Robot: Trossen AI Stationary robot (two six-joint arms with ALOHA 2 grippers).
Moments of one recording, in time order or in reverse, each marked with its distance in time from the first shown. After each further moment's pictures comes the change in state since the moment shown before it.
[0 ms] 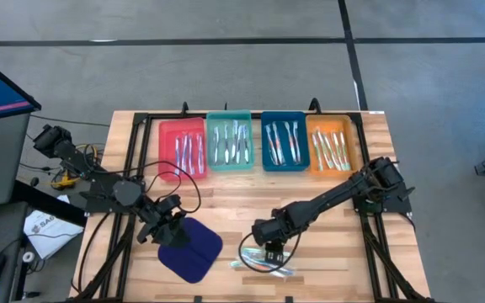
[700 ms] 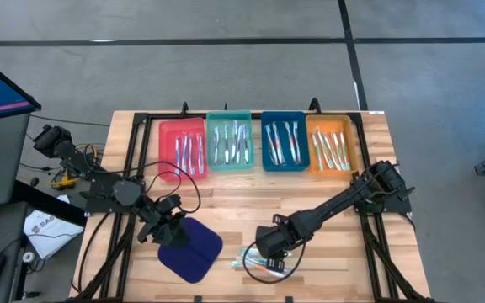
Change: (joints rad) left arm 0.000 0.000 0.000 0.000 0.000 -0.020; right arm 0.069 0.007 0.000 0.033 0.116 0.060
